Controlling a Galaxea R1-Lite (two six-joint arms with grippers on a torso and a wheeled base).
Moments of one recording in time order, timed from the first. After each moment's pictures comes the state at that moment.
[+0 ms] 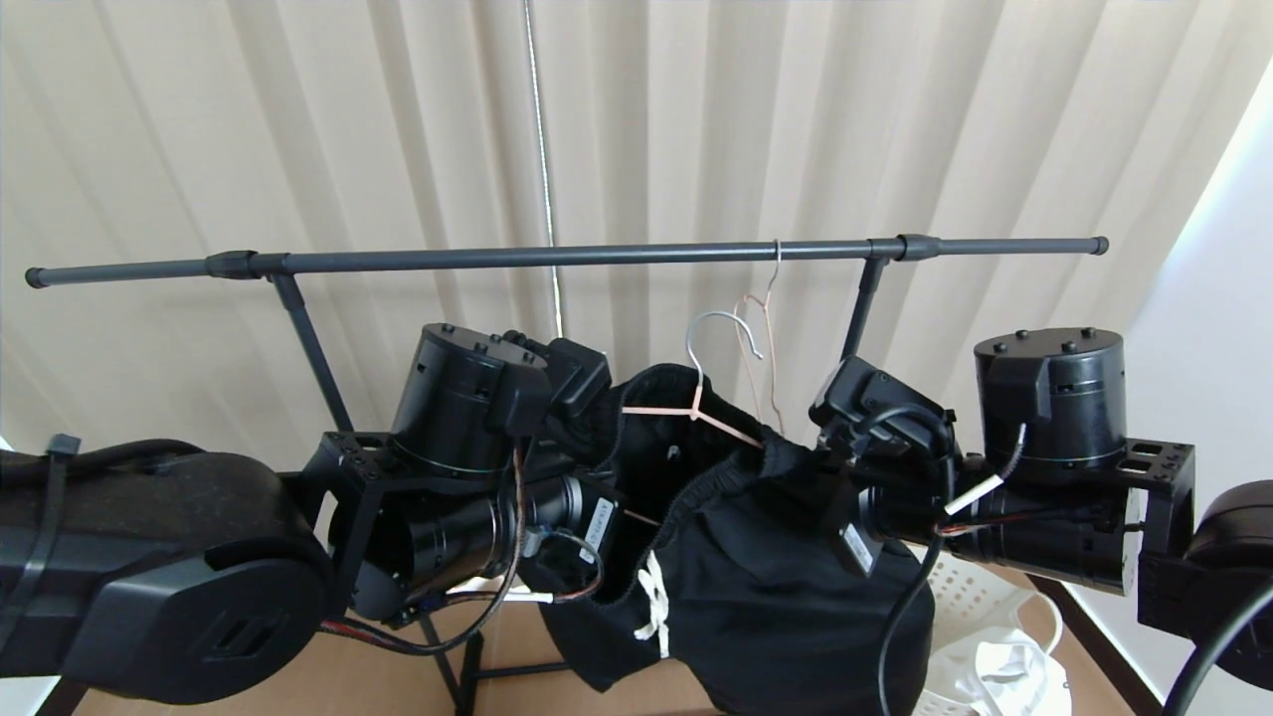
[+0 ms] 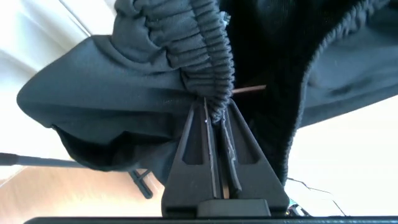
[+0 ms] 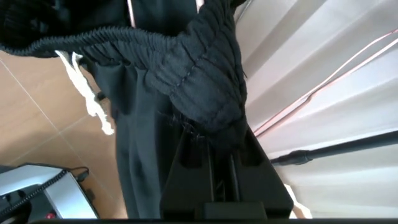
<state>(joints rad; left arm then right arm) -0.75 1.74 -0.93 -0.25 0.18 0.00 0.59 1.67 -0.76 -0.47 0.11 -0.37</state>
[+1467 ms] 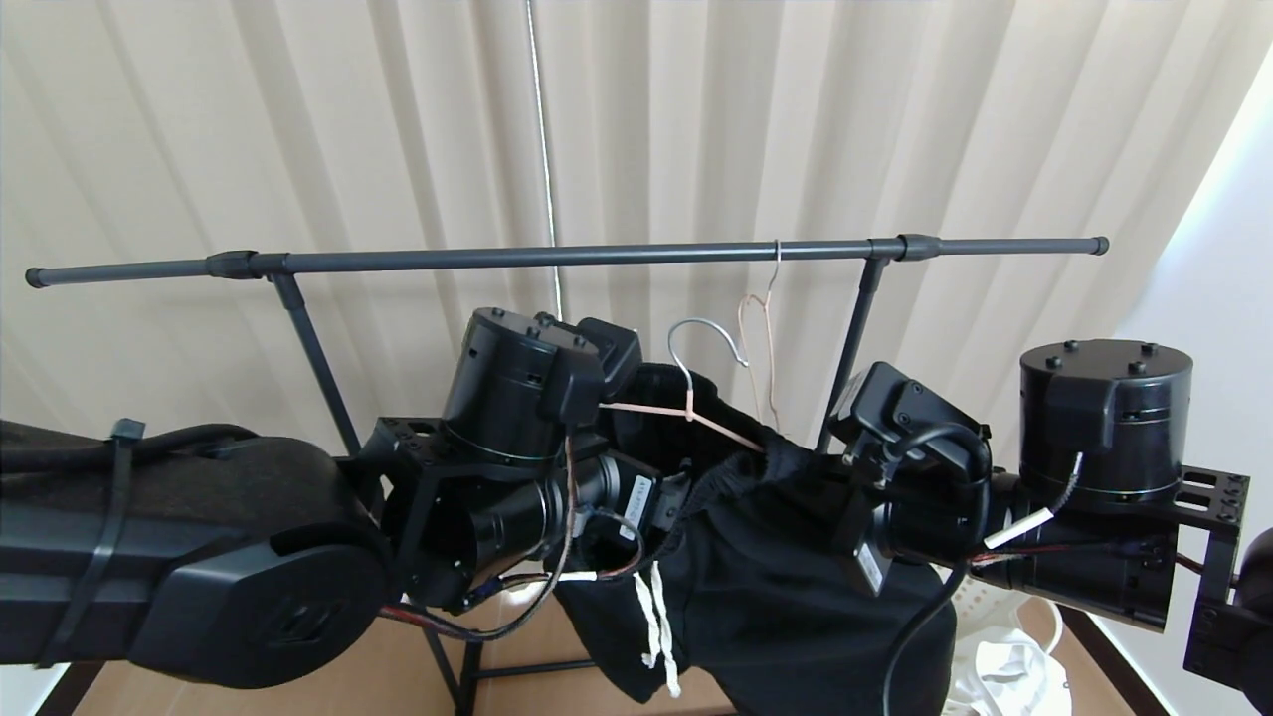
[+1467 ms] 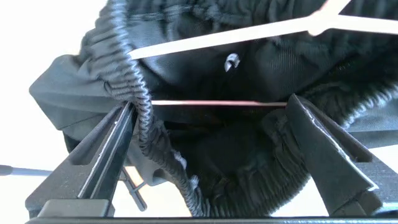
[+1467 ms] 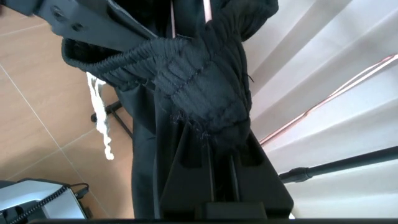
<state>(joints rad) -0.79 1.78 -1.01 -0.26 0.27 -0.04 0.63 1.62 -0.68 -0.57 0.12 -0.37</state>
